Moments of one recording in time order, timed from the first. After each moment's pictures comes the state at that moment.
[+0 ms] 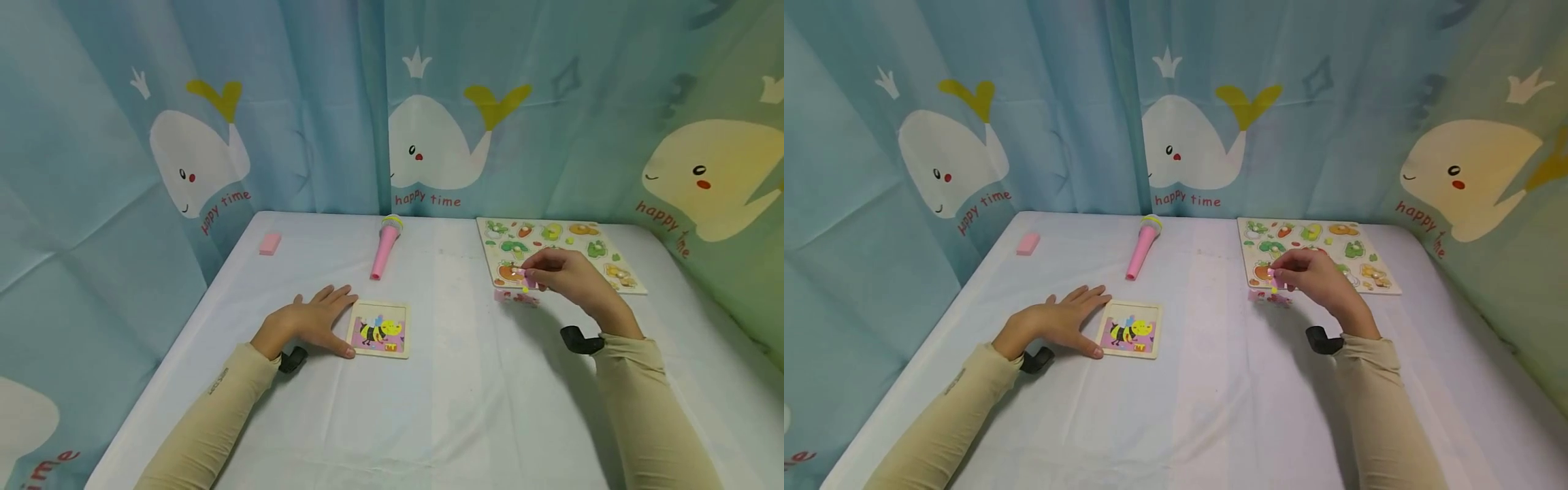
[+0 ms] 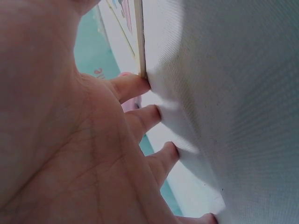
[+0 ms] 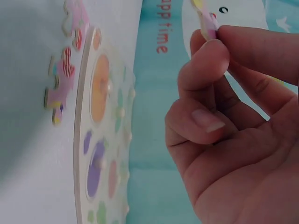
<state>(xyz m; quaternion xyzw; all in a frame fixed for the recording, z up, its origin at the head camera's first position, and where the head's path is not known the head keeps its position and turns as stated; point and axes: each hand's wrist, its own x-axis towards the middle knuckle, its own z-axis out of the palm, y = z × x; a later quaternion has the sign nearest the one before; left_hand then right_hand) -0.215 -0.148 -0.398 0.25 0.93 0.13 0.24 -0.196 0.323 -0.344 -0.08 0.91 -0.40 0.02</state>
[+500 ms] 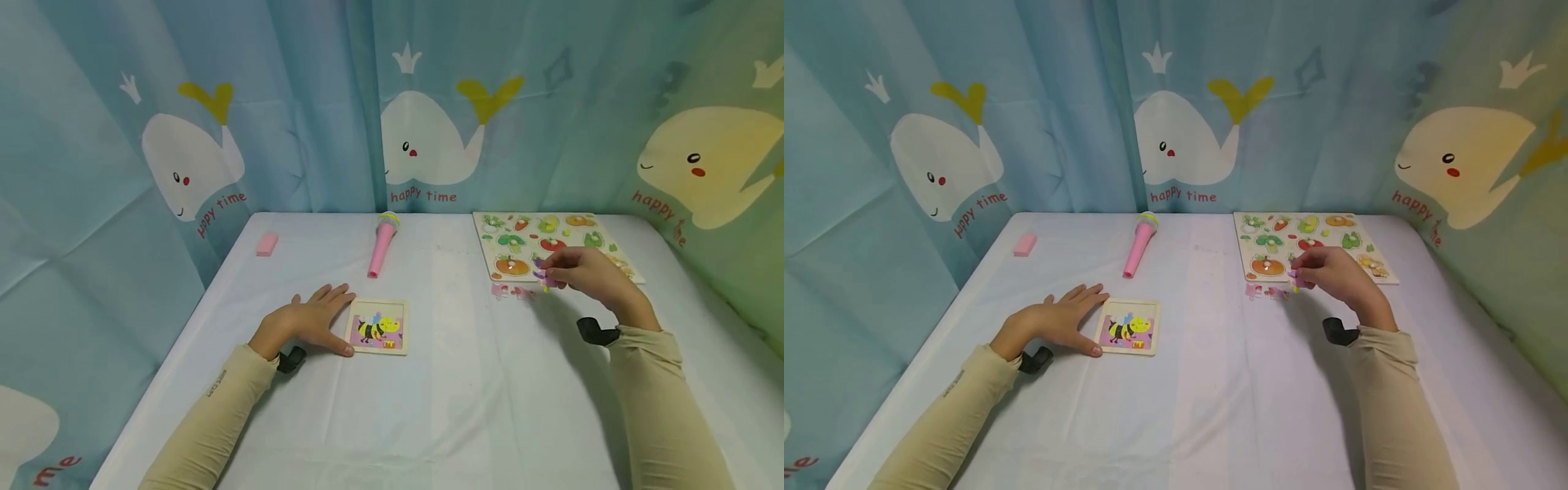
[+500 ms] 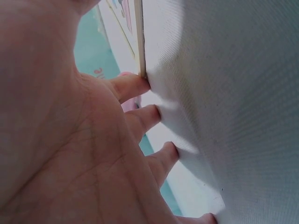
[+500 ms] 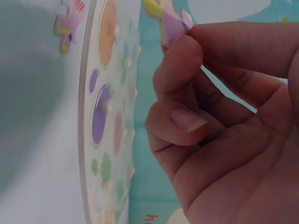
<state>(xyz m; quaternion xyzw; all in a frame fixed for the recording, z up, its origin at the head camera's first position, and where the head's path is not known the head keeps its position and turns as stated) -0.213 -0.147 -0.395 0.26 0.93 0.13 0.24 -0.194 0.358 -0.343 -0.04 0.93 -0.37 0.06</state>
